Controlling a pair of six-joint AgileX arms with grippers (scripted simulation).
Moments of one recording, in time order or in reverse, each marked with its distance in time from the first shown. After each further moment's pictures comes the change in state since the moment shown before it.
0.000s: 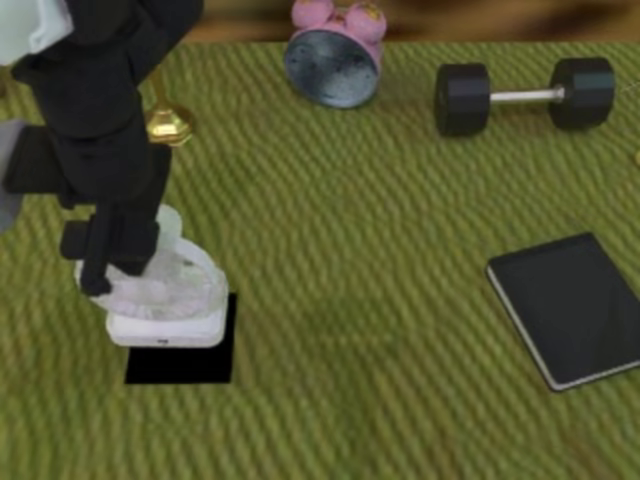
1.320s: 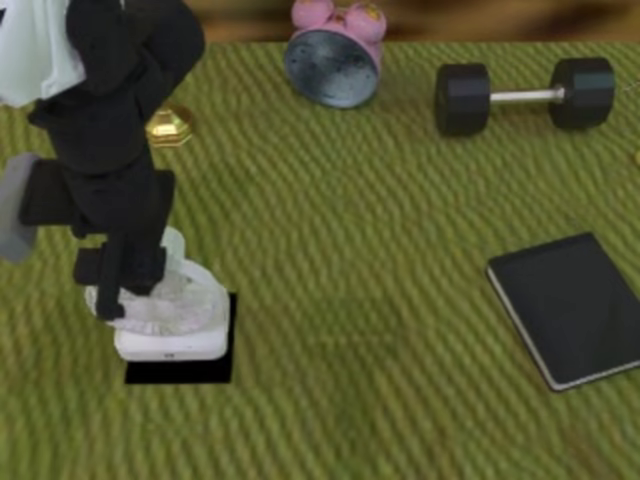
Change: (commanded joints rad) left arm 0.009 0.009 -0.125 0.138 0.001 -0.016; right arm 0.000 0.000 0.000 0.000 0.000 0.000
